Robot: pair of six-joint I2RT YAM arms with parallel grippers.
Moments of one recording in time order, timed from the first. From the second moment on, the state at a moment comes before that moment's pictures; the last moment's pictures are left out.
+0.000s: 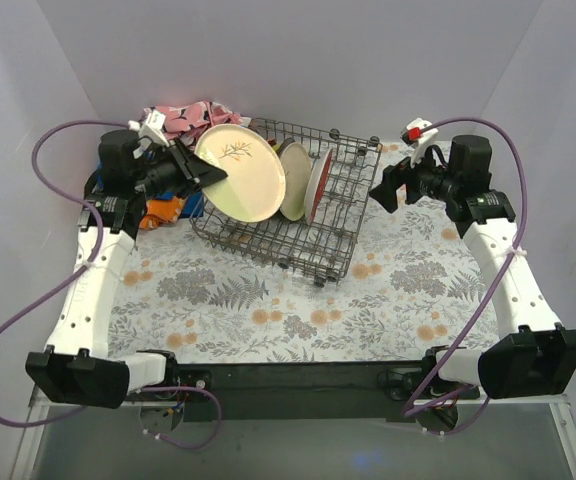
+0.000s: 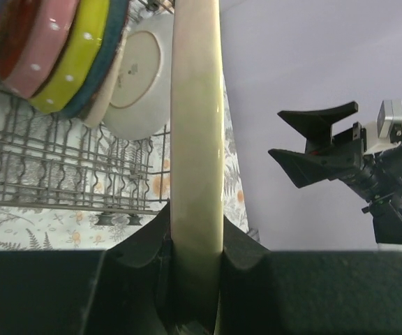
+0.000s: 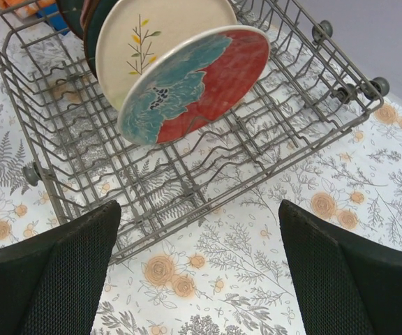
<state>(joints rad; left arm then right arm) -0.06 1.19 1.39 -0.55 0.62 -0.77 0.13 1.27 1.27 -0.45 -0.61 -0.26</state>
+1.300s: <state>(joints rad) -0.73 2.03 2.26 -0.70 0.13 -0.37 -0.11 1.24 1.16 -0.45 -0.56 -0.24</state>
